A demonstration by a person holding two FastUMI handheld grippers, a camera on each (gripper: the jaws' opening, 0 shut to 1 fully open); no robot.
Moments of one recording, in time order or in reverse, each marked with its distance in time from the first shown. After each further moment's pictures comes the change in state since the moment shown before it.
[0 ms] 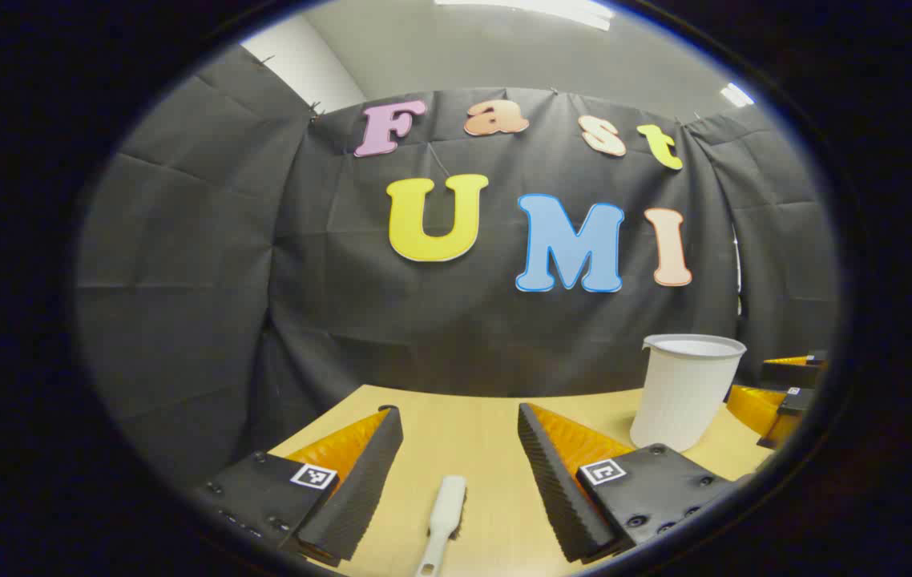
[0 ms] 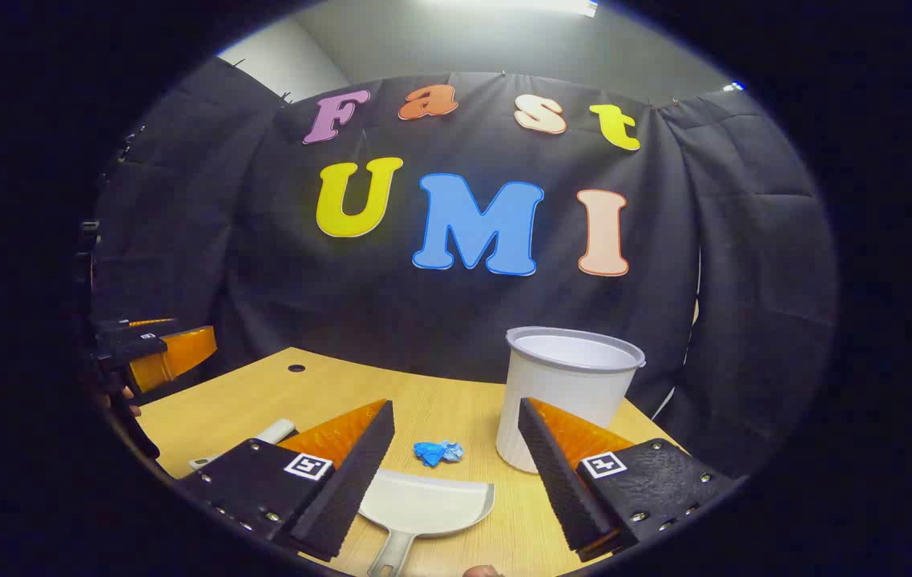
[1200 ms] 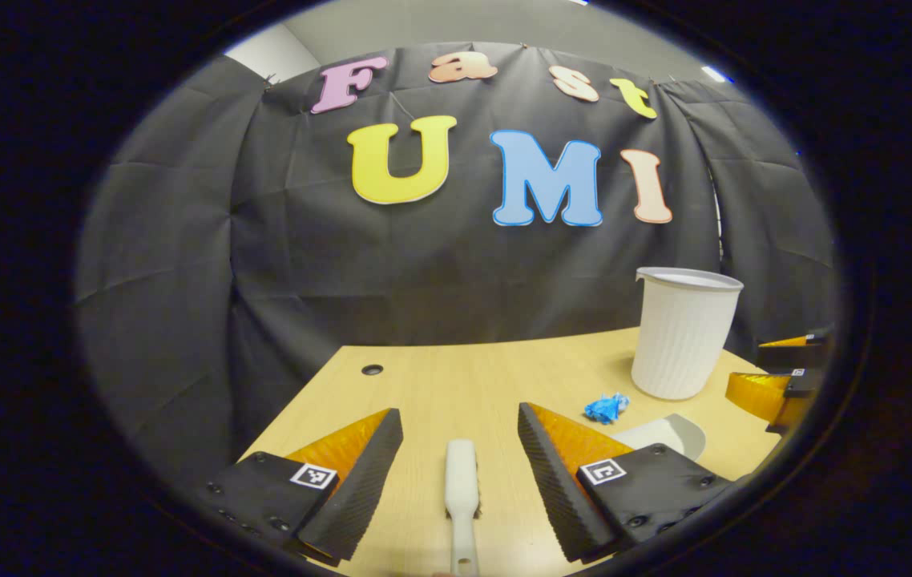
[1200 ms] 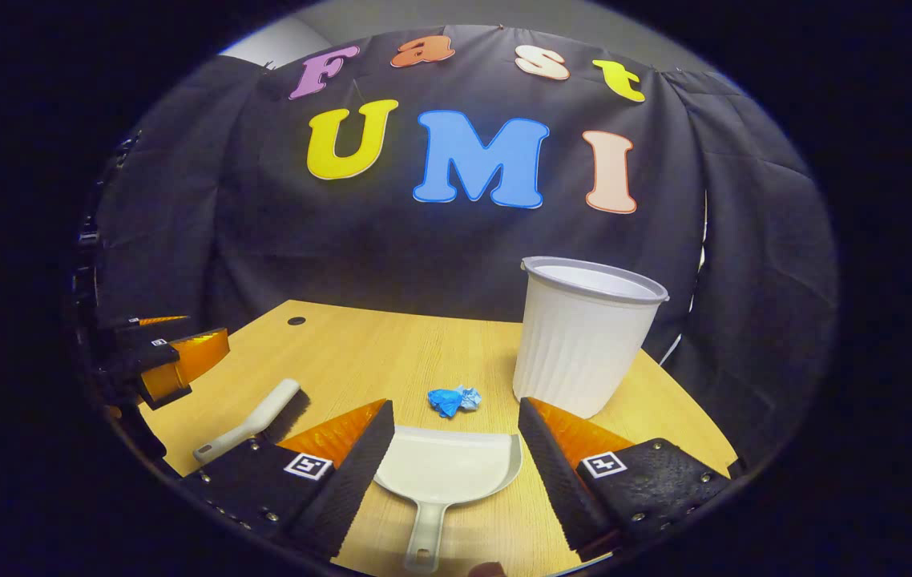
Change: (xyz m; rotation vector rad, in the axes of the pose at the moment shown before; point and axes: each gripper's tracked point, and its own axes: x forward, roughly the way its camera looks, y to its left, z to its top) left arm 0.037 0.018 -0.073 0.080 0.217 -0.107; right arm -0.010 0.014 -0.050 0.009 0.260 0.034
